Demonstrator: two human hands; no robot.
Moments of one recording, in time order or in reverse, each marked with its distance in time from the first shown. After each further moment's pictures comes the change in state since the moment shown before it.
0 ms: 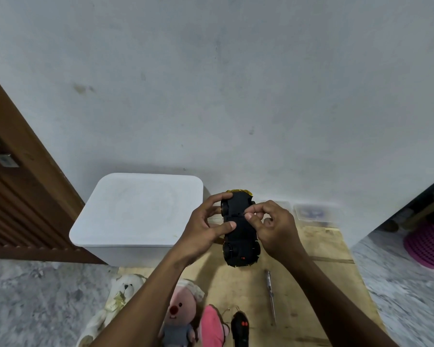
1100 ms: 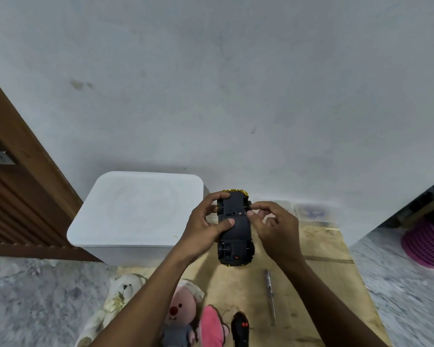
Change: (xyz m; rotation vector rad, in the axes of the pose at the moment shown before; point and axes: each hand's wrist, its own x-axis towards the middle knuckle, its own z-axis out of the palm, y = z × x) left_hand 0.009 -0.005 -0.003 0.023 0.047 -0.016; right_hand 0.003 0.011 0.012 -0.011 0.188 -0.042
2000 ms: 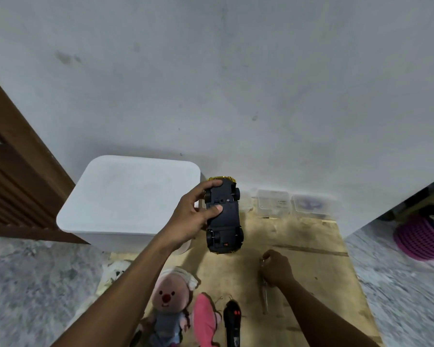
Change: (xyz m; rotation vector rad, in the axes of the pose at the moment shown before) left_hand 0.005 0.003 -0.017 0.035 -0.021 -0.043; right_hand -0.068 0.197 0.011 -0.497 -0.534 0.723
